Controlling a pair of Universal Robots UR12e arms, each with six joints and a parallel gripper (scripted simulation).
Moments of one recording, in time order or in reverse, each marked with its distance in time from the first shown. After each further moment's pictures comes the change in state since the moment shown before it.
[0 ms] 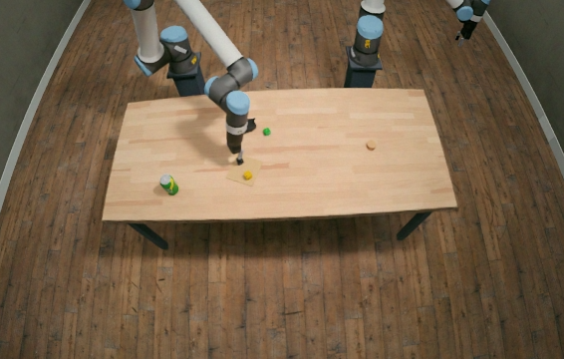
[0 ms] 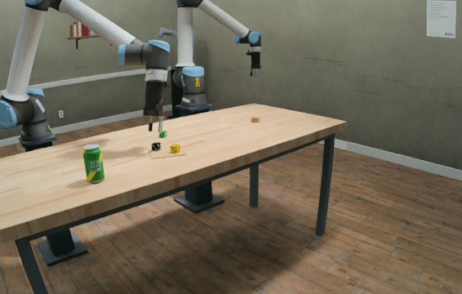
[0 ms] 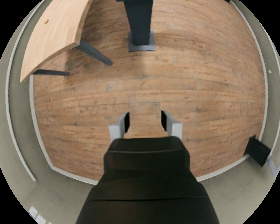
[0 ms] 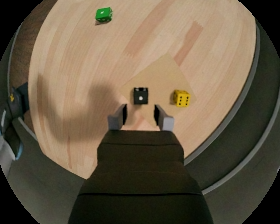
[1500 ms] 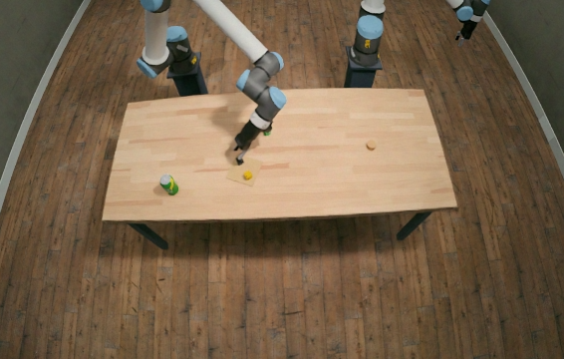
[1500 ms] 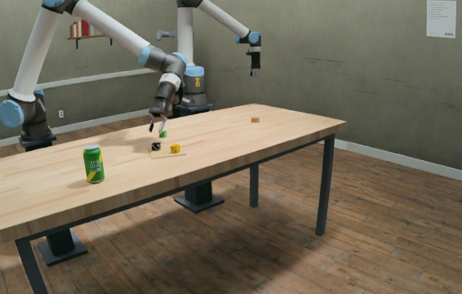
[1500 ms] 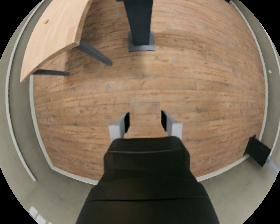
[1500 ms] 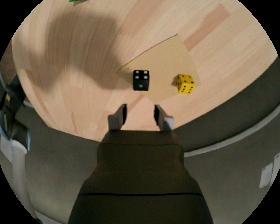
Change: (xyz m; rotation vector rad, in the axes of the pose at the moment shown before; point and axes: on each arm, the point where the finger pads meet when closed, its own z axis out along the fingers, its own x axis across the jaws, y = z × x) left arm 0.000 0.000 0.000 0.000 0.000 0.000; right arm 0.000 -0.006 0.001 -0.538 0.002 0.000
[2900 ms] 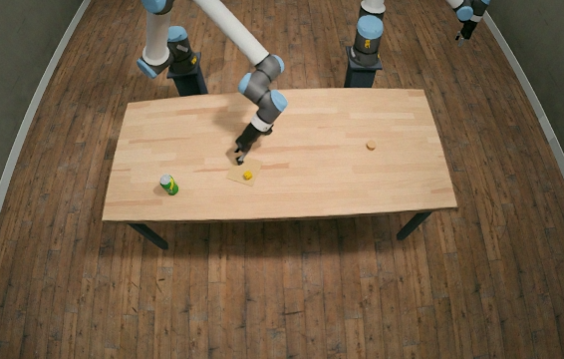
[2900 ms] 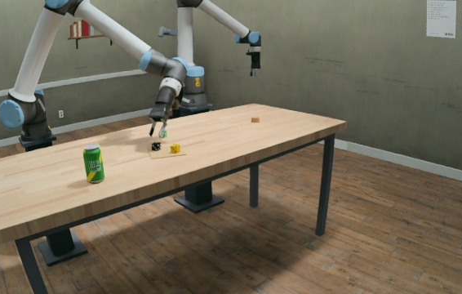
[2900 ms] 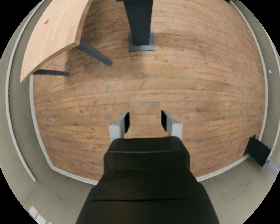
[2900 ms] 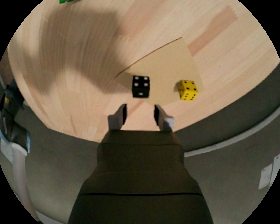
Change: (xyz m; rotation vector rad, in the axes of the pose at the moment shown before) left arm 0.000 0.000 0.000 0.000 0.000 0.000; right arm 0.000 -0.013 0.014 -0.015 0.000 0.001
